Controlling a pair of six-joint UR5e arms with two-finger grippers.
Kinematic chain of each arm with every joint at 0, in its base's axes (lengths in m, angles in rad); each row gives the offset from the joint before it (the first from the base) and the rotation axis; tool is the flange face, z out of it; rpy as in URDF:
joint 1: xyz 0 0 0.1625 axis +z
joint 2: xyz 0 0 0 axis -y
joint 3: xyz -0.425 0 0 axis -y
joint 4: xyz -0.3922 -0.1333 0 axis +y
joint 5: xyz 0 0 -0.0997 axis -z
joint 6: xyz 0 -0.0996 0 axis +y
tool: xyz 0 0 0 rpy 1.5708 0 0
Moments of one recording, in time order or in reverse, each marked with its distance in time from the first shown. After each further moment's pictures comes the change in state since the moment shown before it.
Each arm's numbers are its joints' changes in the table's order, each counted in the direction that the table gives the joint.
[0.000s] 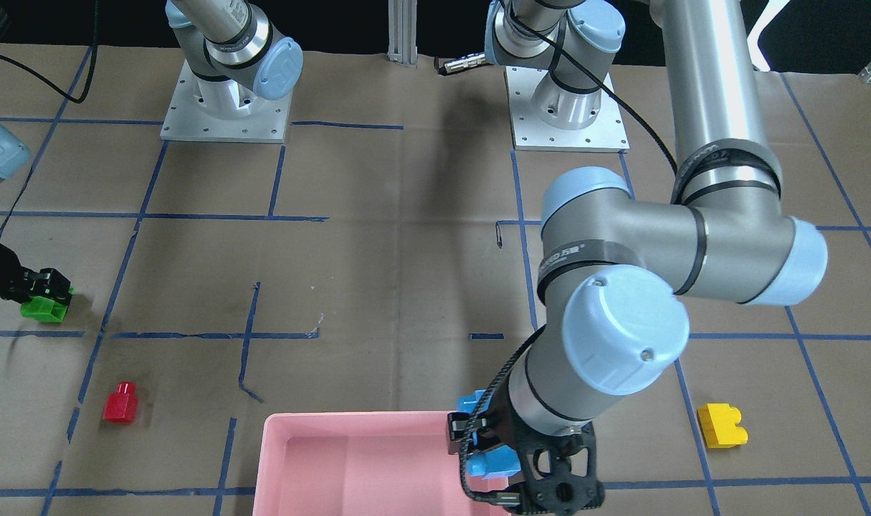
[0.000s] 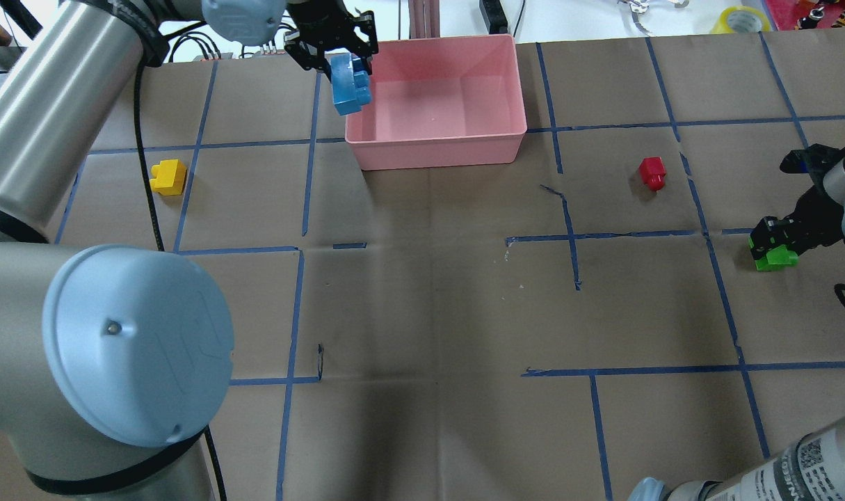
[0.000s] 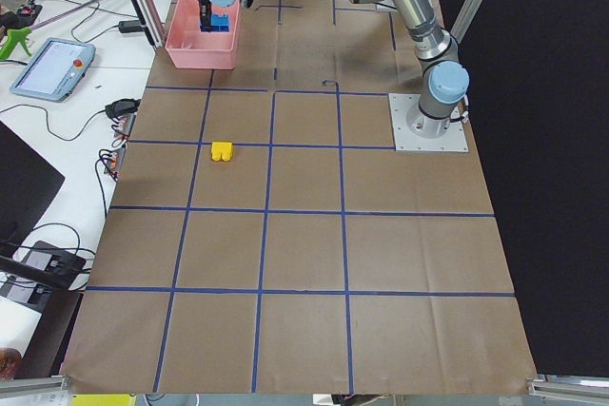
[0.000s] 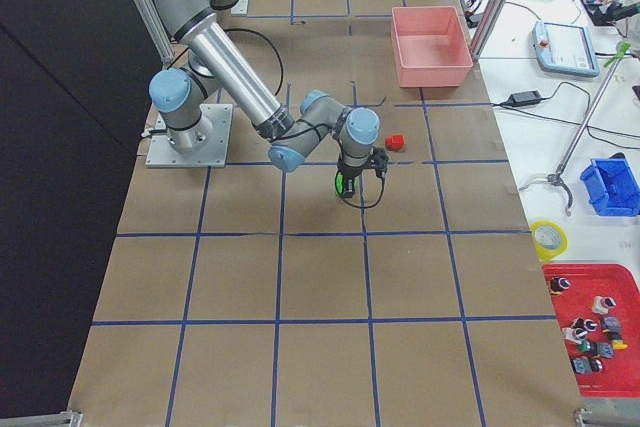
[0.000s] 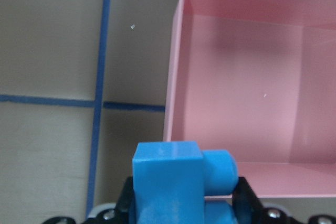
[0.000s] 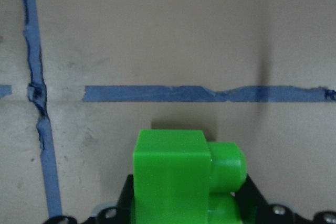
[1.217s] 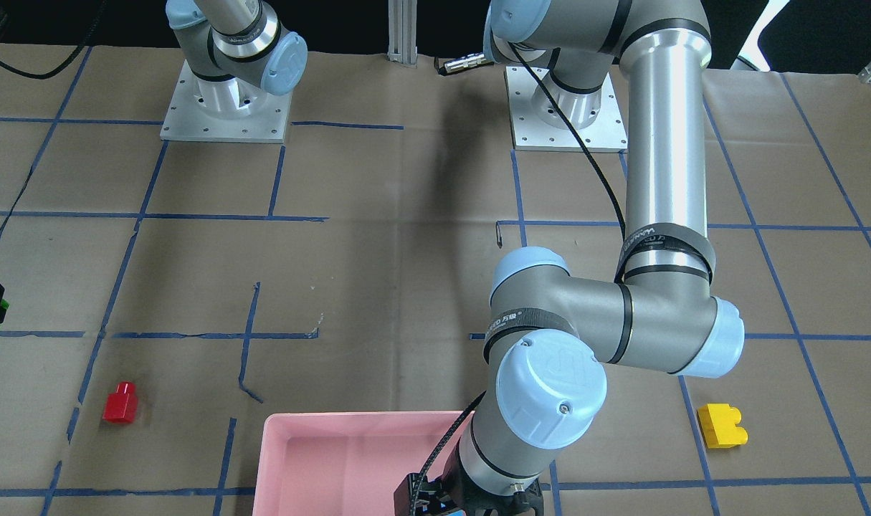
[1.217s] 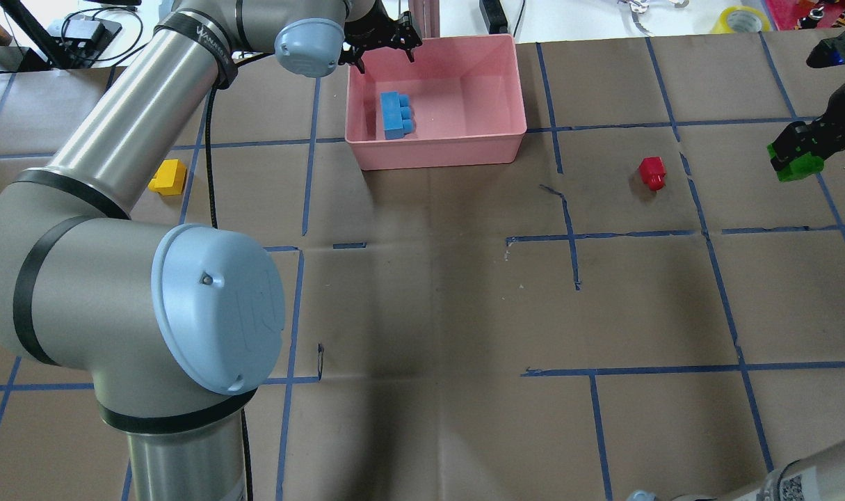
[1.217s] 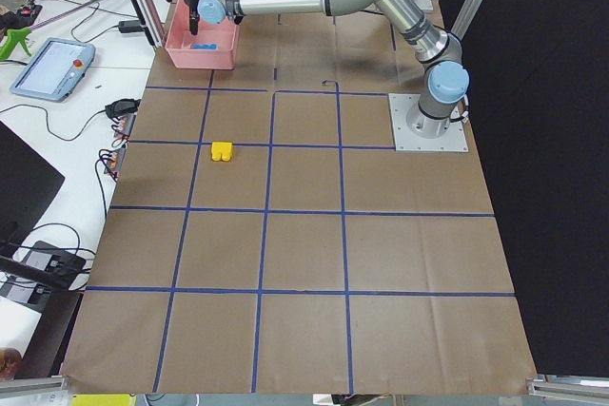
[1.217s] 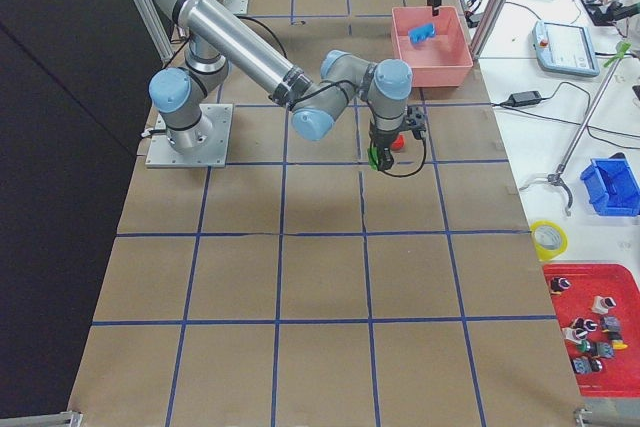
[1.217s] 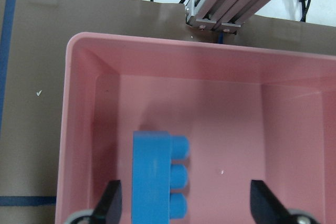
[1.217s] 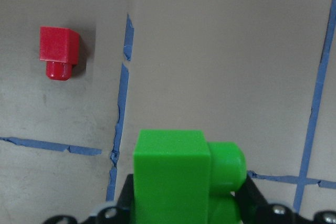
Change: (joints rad) left arm -0.023 -0.116 0.074 -0.201 0.007 0.021; right arm 0.105 -0.083 -0.285 -0.232 0.048 0.064
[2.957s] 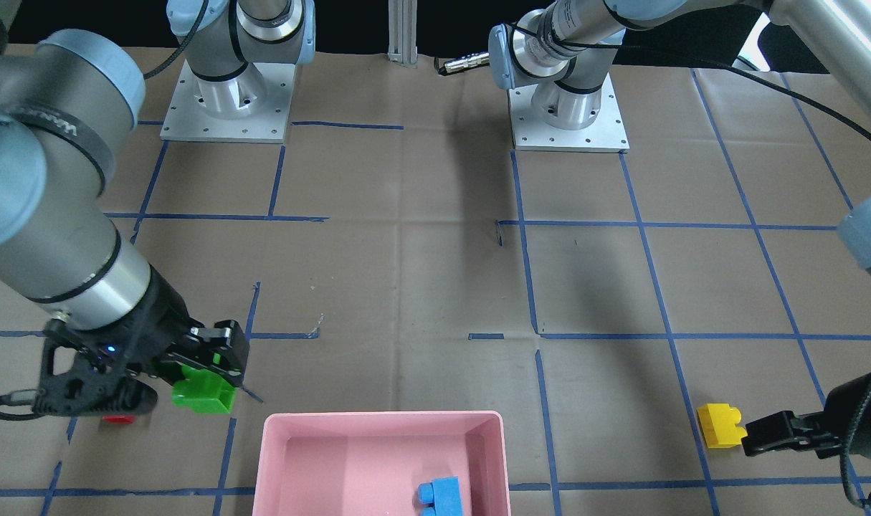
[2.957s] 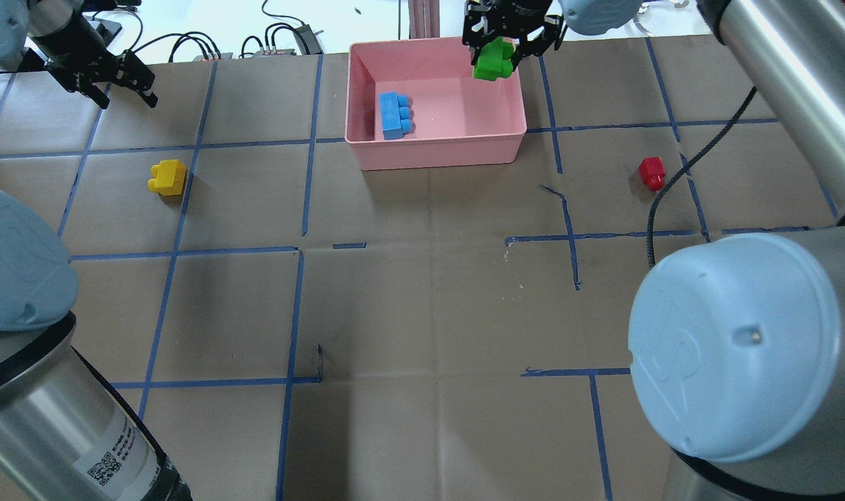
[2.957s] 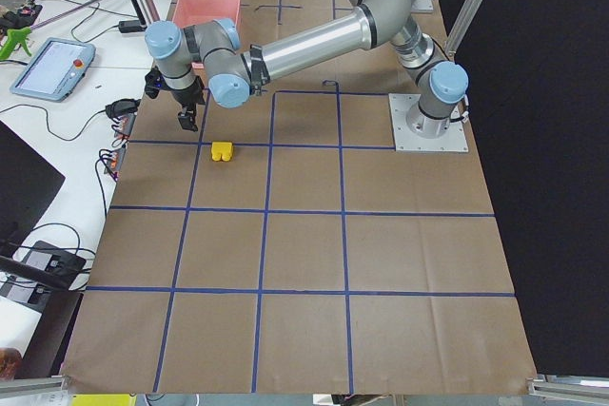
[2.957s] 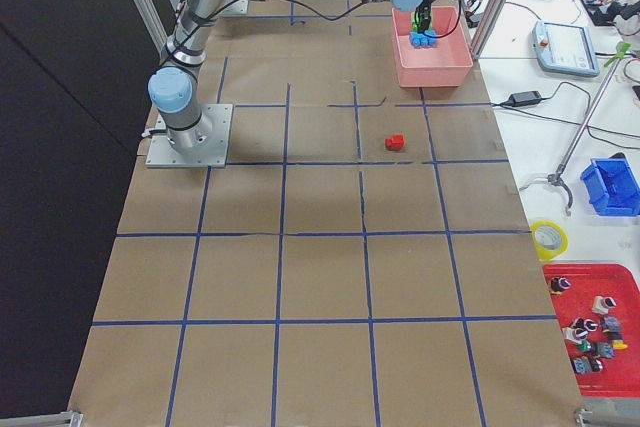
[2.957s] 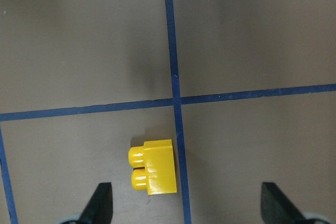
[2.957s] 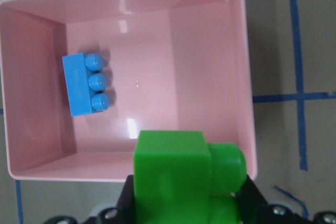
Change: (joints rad) left arm 0.532 0.163 -0.158 0.339 0.077 -0.713; right arm 0.646 0.379 -0.611 -0.117 0.167 -0.911
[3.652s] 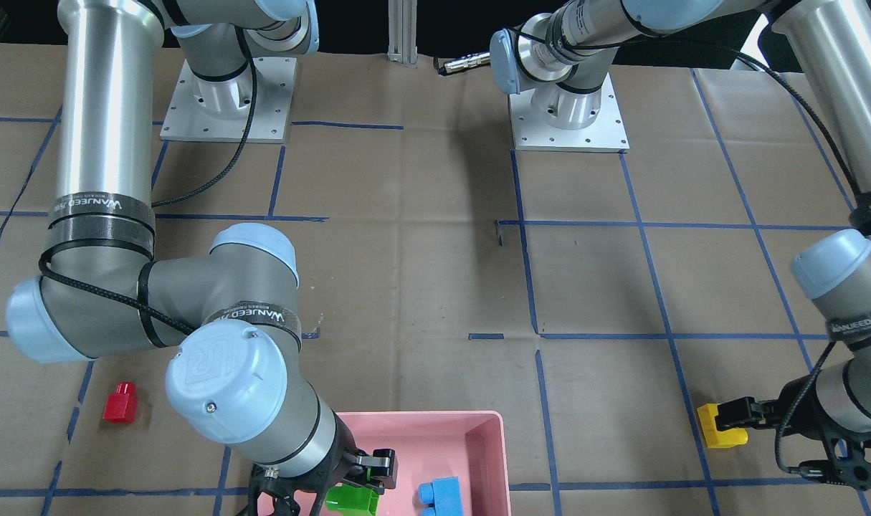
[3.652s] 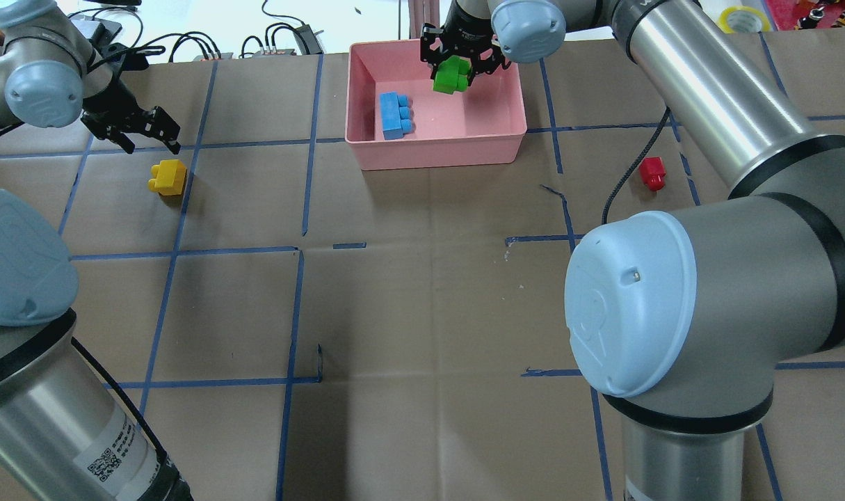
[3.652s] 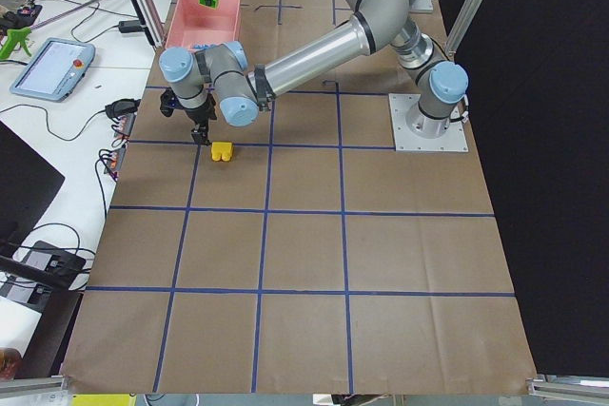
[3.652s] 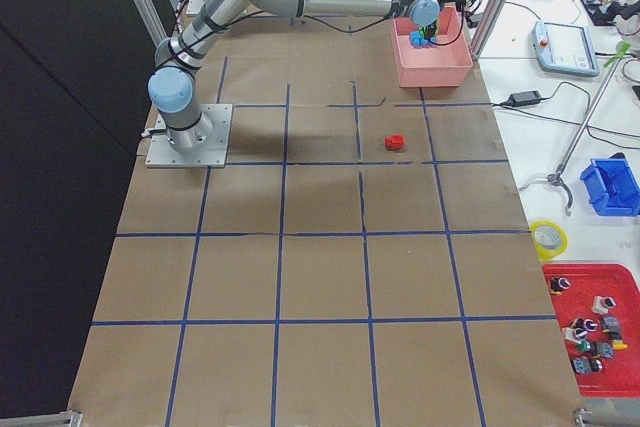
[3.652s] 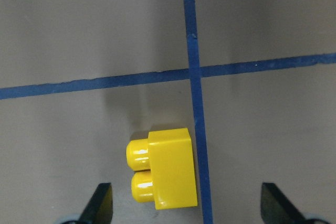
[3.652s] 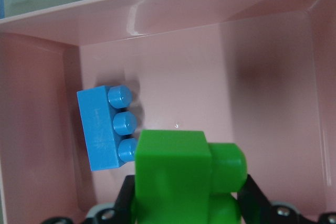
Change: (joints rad) left arm 0.003 -0.005 -0.259 -0.303 0.039 0.001; right arm 0.050 0.140 -0.094 0.057 -0.012 -0.075
